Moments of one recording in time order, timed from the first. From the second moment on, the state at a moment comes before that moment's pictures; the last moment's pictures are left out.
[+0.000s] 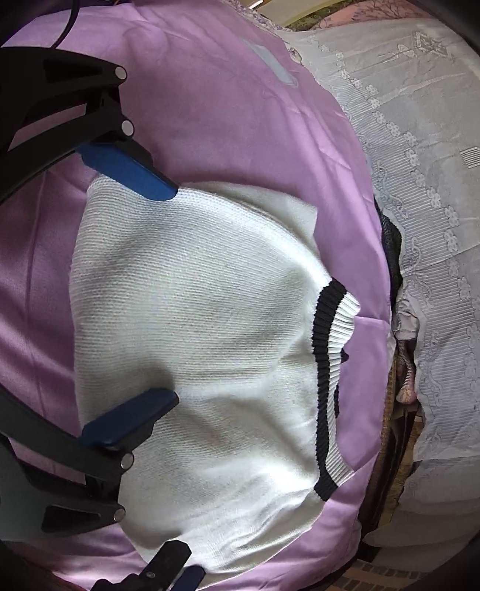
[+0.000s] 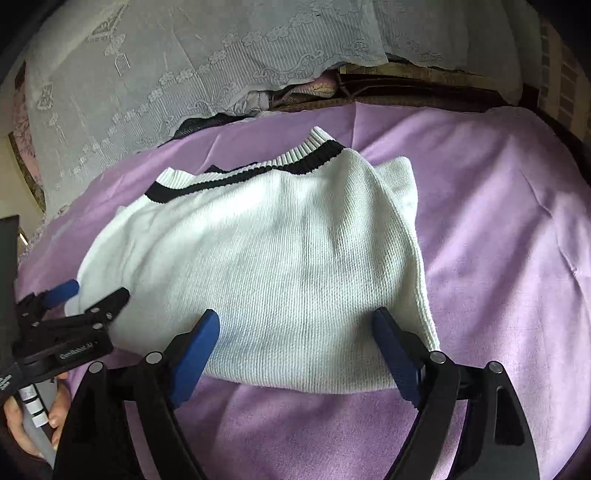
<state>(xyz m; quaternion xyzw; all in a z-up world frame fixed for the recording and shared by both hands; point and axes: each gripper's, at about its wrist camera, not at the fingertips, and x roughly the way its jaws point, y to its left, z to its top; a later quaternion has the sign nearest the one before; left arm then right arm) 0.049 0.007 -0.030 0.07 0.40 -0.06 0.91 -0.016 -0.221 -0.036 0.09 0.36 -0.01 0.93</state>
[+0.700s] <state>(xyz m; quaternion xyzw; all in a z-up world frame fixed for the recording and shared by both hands) 0.010 0.072 -0.021 -0.02 0.38 0.01 0.92 -0.080 -0.310 -0.047 0.37 0.30 0.03 0.88</state>
